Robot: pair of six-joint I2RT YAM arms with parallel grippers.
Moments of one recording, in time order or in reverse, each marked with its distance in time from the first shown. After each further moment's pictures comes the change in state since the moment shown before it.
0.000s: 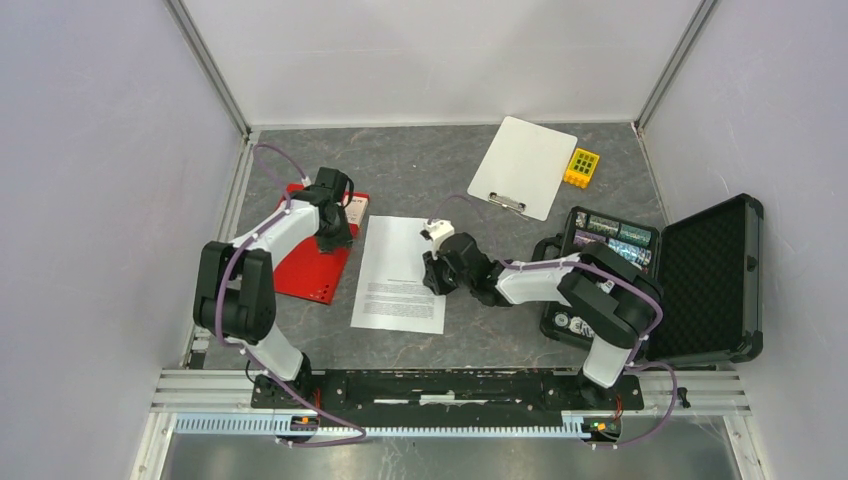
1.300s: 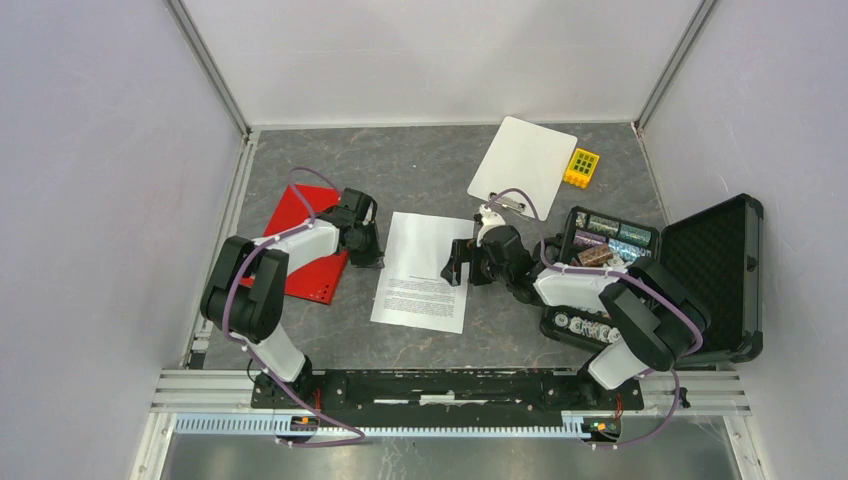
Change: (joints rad) left arm -0.132 0.032 -0.164 0.278 0.319 -0.046; right arm -0.208 -0.228 -0.192 -0.029 -0.064 0.204
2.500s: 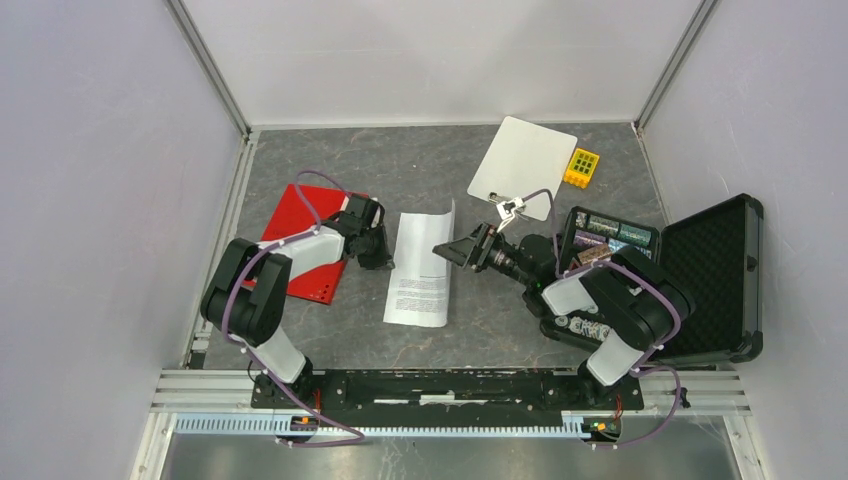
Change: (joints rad) left arm -0.060 -0.013 -0.051 0.117 0.025 -0.038; right arm -0.102 0.086 -0.200 0.930 -0.344 0.431
